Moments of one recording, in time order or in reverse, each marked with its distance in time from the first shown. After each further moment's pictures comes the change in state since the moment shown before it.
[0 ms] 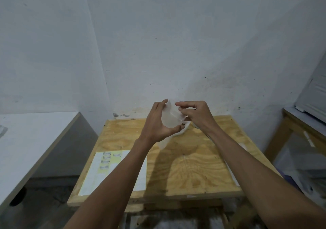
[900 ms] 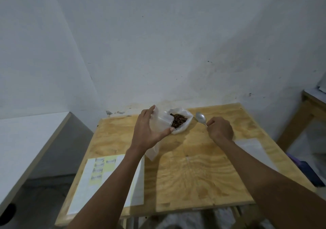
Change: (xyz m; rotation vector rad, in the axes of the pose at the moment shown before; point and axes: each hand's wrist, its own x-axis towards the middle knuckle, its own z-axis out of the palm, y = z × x) left_hand -0.005 -0.075 0.029 0.075 0.006 -0.189; right_hand 0.037 0.153 -0.042 -0.833 0.361 0.461
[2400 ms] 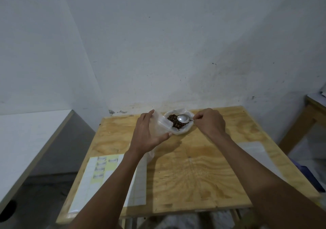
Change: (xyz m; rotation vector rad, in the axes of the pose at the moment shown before) left_hand -0.007 -0.025 -0.004 0.039 -0.062 -0.032; right_hand -0.026 -0.057 -0.024 0.020 -0.059 -0.279
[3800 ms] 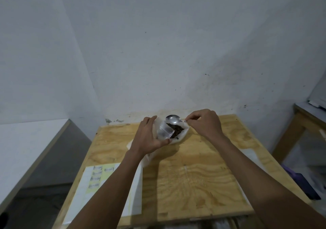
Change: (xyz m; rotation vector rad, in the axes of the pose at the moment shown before) left_hand 0.023 0.017 0.004 0.105 -0.093 0.065; right_hand -0.004 -0.013 -0.035 0.231 -0.004 -0.137
